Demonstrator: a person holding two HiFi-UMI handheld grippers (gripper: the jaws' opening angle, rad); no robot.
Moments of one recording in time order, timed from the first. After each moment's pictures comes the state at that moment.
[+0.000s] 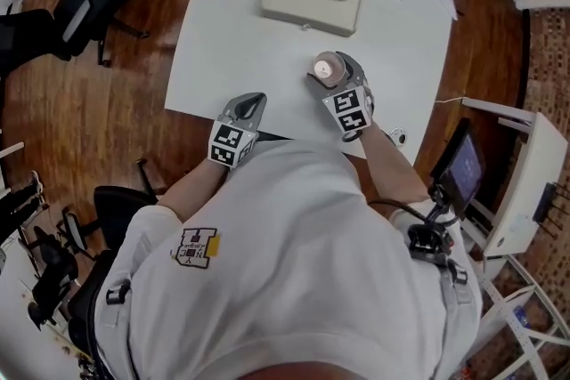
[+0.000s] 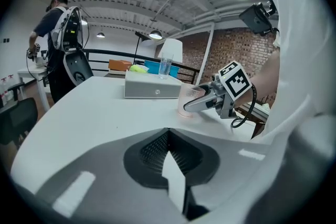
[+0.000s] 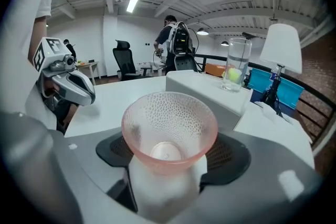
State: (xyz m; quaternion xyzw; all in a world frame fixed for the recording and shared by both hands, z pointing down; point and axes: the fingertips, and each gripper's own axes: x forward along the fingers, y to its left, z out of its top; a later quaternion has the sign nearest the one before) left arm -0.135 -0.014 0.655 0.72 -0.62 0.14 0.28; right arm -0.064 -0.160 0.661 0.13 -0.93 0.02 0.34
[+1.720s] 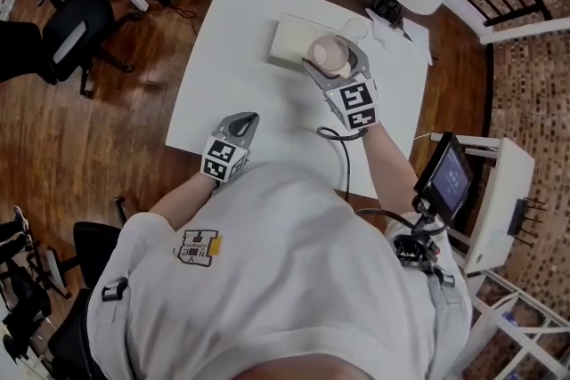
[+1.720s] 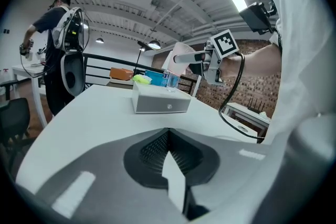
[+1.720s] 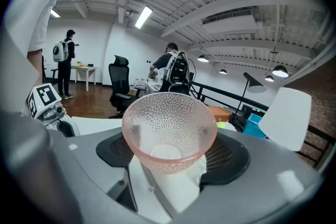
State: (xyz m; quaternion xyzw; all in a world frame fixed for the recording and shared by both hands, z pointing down) left arm -0.193 -0.040 0.640 0.74 -0.62 0.08 0.25; right arm -0.177 -0.228 0.492 0.15 -0.96 -0.08 0.23
